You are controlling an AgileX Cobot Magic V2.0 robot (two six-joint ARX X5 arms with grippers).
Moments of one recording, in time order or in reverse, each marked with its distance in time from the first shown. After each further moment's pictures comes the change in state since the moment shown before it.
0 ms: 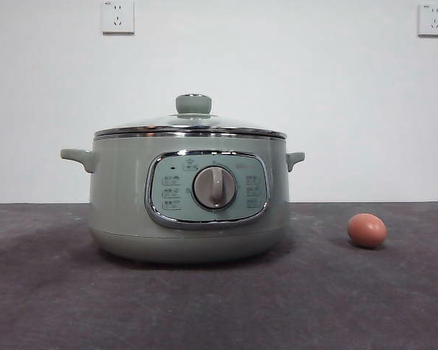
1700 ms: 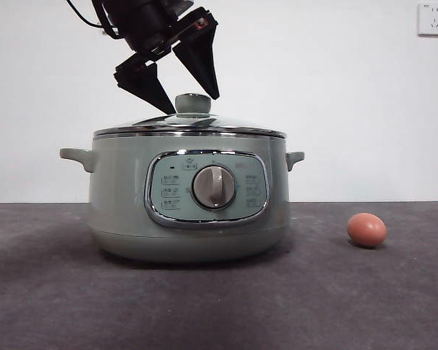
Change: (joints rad) left arm -0.412 1.192 0.809 0.034 -0.233 0.165; right arm 0.000 0.185 0.000 0.016 -0.023 0.000
